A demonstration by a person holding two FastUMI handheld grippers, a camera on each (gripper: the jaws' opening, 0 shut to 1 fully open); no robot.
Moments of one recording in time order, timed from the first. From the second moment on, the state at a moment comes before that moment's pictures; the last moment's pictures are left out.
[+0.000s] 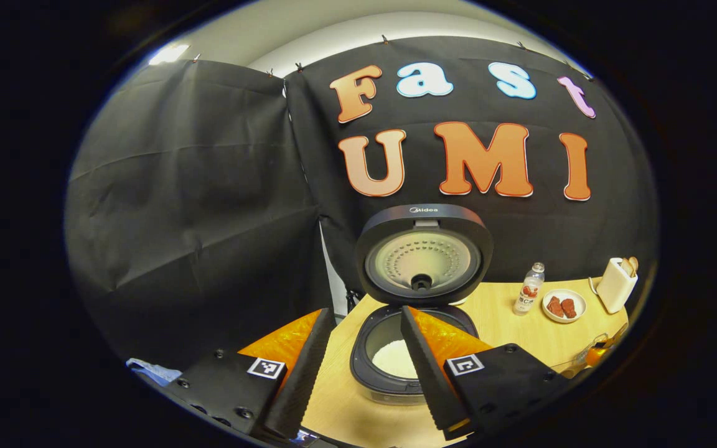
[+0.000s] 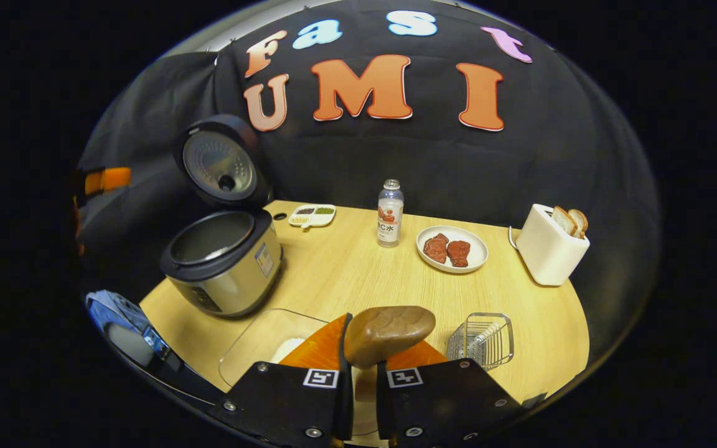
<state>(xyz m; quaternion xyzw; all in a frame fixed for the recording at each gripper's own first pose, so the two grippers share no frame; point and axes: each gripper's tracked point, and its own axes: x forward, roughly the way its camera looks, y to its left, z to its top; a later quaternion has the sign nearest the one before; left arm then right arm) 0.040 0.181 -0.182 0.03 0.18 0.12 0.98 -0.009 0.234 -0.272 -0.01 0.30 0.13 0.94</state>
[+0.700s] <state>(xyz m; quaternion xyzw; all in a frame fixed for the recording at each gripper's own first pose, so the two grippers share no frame) 0.067 0.174 -0.197 0.05 0.19 0.07 0.98 -0.034 0.253 -0.316 -0.05 0.29 0.06 0.95</state>
